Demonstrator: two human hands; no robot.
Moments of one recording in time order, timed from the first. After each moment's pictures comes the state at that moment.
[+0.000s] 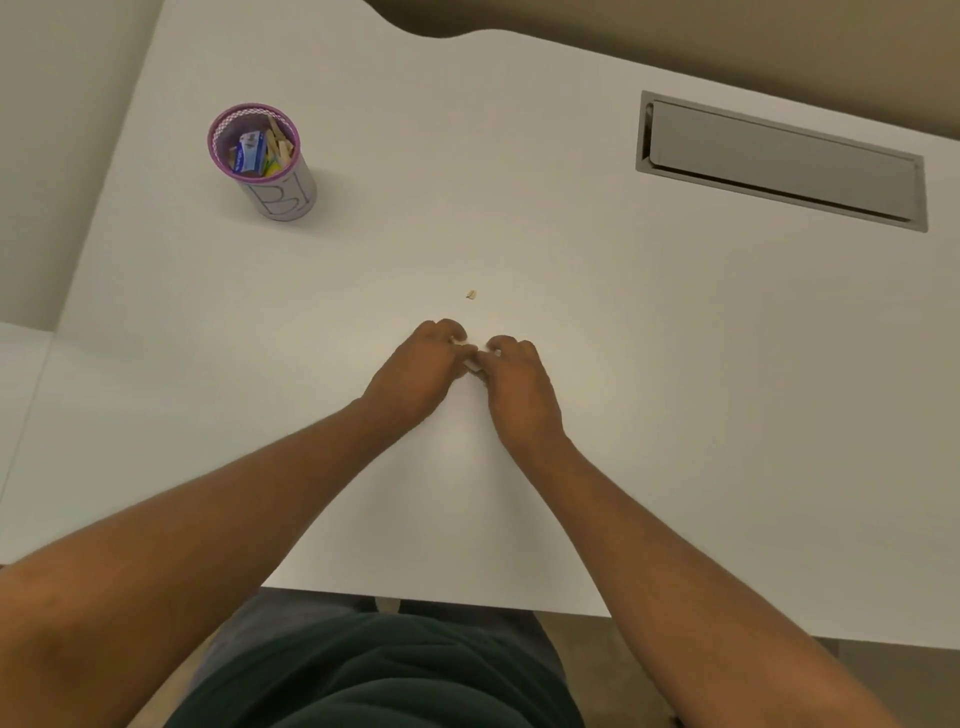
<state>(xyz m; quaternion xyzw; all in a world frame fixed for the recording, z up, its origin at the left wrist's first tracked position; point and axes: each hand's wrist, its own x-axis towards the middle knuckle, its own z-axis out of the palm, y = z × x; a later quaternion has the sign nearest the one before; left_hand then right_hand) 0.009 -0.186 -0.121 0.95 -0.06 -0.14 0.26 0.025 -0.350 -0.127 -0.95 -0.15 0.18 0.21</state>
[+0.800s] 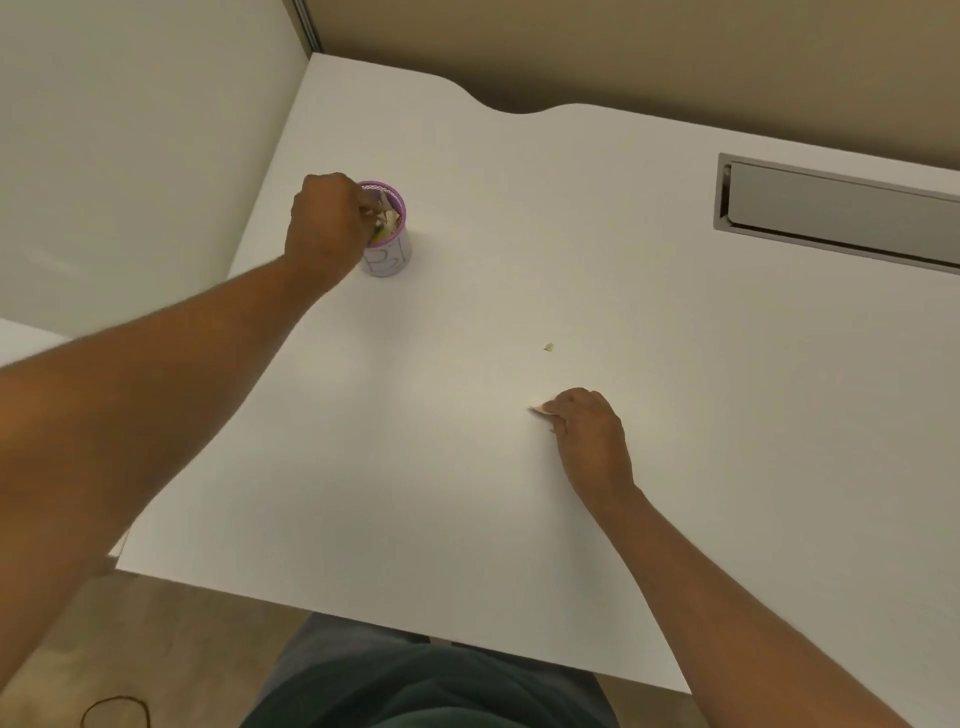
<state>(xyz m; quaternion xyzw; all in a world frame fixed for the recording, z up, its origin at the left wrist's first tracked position) 0.116 0.011 -0.019 0.95 0.24 -0.02 0.18 0.028 -0.338 -0.120 -0.95 -0.17 0.12 0.22</state>
